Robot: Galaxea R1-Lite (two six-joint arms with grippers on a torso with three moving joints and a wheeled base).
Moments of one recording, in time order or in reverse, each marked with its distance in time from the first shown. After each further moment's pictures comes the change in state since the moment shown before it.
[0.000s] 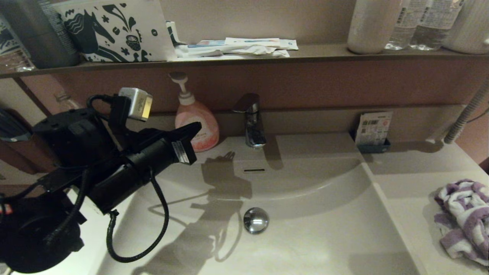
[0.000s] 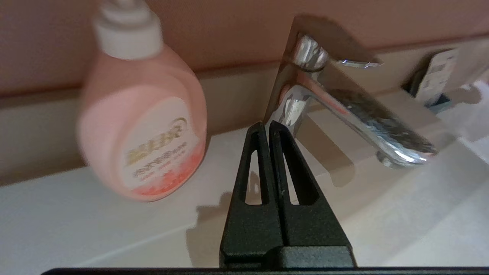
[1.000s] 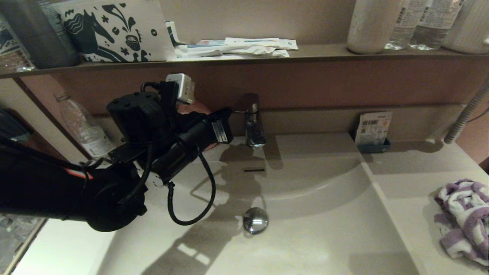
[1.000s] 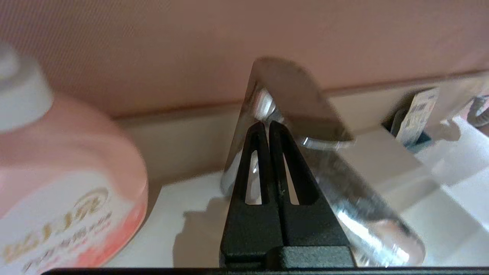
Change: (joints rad) left arm -0.098 0.191 -0.257 0.002 0.070 -0.050; right arm 0.000 0.000 0.000 0.000 0.000 0.000
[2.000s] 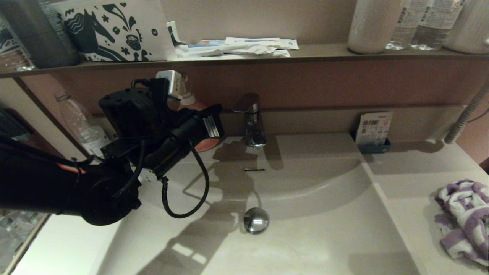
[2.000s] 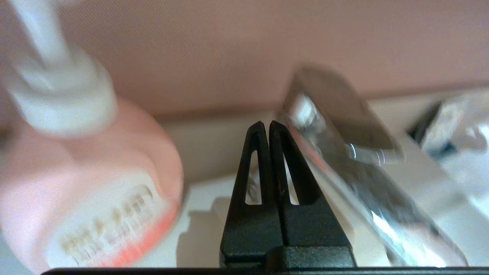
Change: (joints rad) left arm 0.039 -0.013 0.003 0.018 0.012 -0.004; right arm 0.000 0.000 0.000 0.000 0.000 0.000
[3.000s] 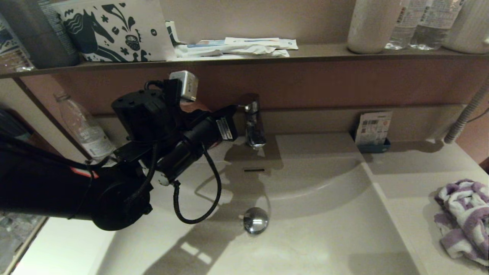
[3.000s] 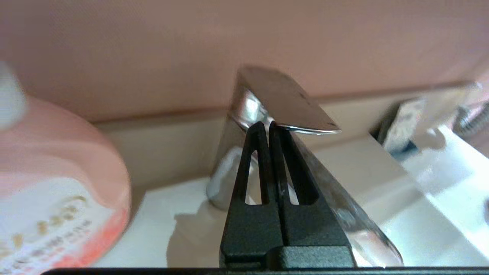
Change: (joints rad) left arm -0.064 0.019 -0.025 -0.025 0.005 -0.028; right arm 0.000 0.000 0.000 0.000 0.000 0.000
